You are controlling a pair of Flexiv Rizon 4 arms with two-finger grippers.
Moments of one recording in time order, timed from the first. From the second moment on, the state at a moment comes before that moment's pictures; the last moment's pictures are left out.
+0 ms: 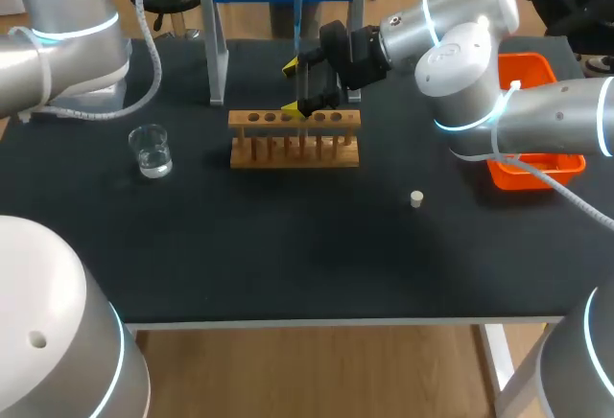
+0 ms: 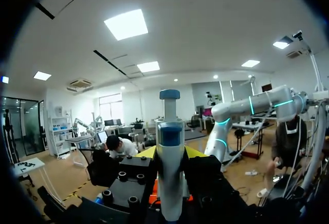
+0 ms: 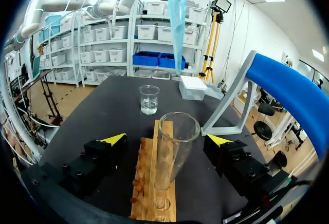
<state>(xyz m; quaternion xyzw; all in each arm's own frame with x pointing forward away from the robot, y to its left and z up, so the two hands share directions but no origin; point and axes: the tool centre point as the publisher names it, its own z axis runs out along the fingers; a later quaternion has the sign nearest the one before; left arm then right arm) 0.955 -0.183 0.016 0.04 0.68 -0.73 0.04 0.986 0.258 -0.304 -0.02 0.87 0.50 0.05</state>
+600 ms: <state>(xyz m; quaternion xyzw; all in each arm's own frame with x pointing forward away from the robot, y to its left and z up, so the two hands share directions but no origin) 0.959 -0.190 0.011 0.02 0.68 -0.73 0.03 0.986 0.258 -0.304 -0.02 0.87 0.50 0.05</state>
